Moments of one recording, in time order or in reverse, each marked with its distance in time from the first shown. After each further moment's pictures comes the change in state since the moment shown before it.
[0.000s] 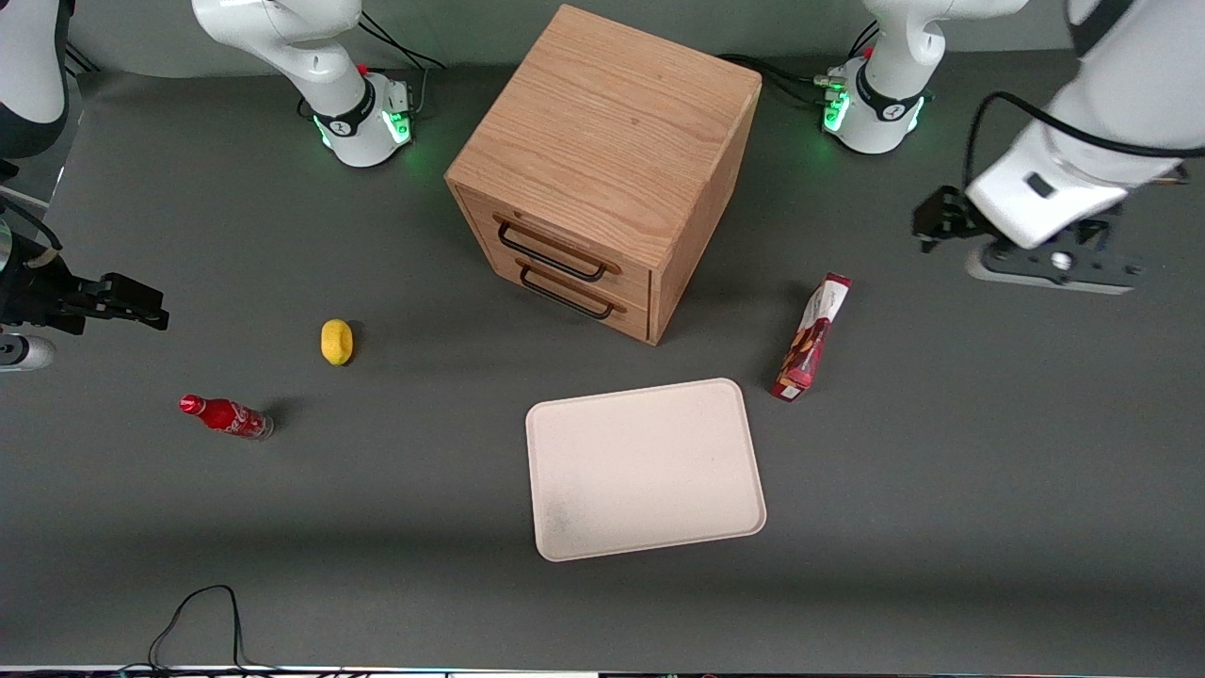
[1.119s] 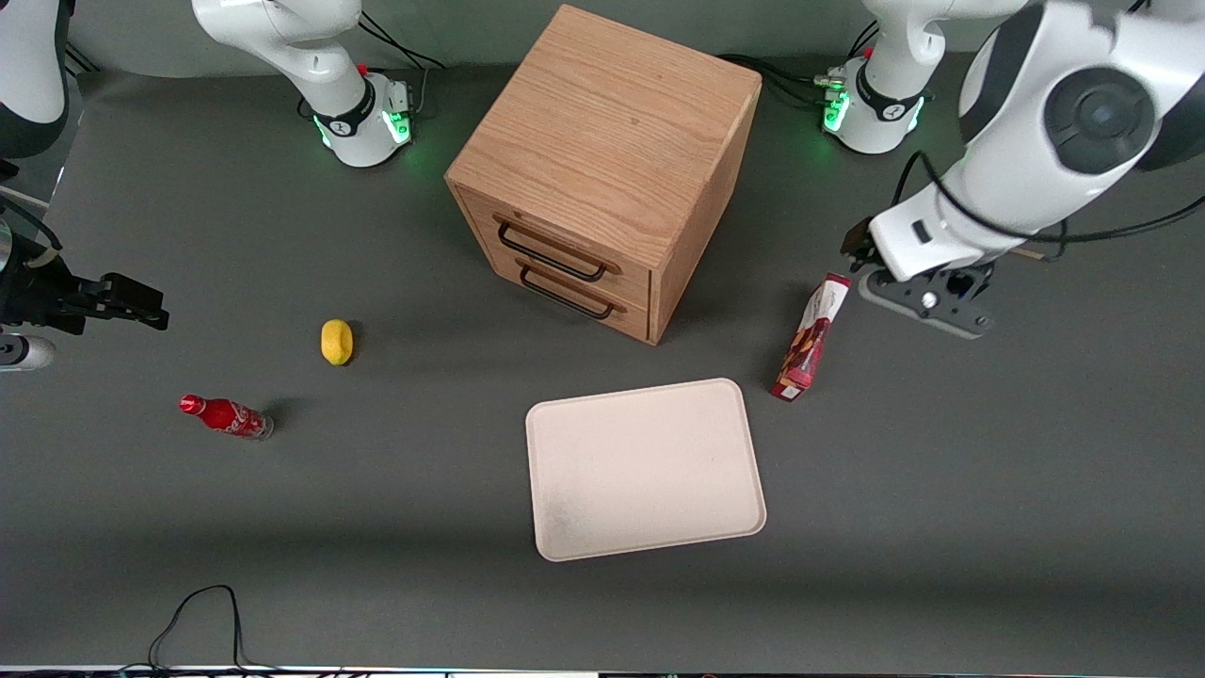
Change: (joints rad) arm 0.008 0.000 -0.022 -0.318 -0.063 0.302 0.199
